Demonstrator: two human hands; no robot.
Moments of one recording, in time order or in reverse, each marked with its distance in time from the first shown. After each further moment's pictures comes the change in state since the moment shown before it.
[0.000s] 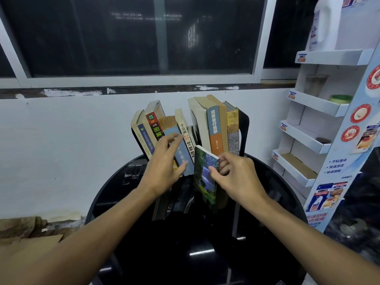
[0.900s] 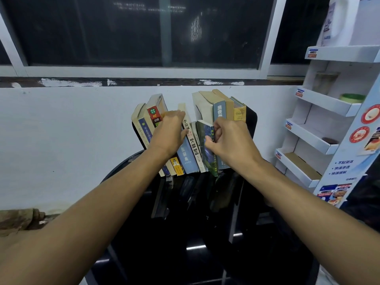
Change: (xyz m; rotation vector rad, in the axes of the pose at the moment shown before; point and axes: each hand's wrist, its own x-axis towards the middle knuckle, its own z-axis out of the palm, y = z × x) left_hand 0.084 -0.013 0.000 0.128 -0.018 -0.093; right_hand 0.073 -0.027 0.004 -0.254 0.010 -0.151
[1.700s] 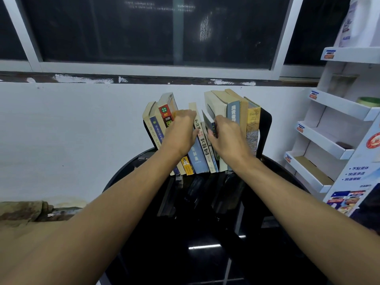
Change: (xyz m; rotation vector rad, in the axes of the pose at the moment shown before) left_hand -0.002 -0.004 0.003 -0.071 0.025 -0.013; right_hand 0.026 0.010 0.054 -0.121 0.060 -0.101
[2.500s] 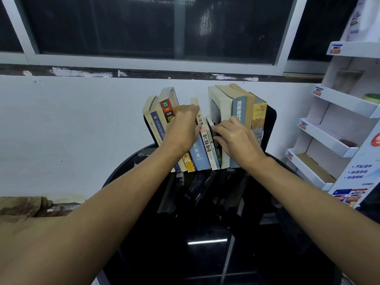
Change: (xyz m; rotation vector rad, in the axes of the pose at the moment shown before) left_hand -0.002 0.002 -0.002 0.016 0.004 -0.020; right_hand -0.009 0.049 0.016 -0.202 0.028 -0.380
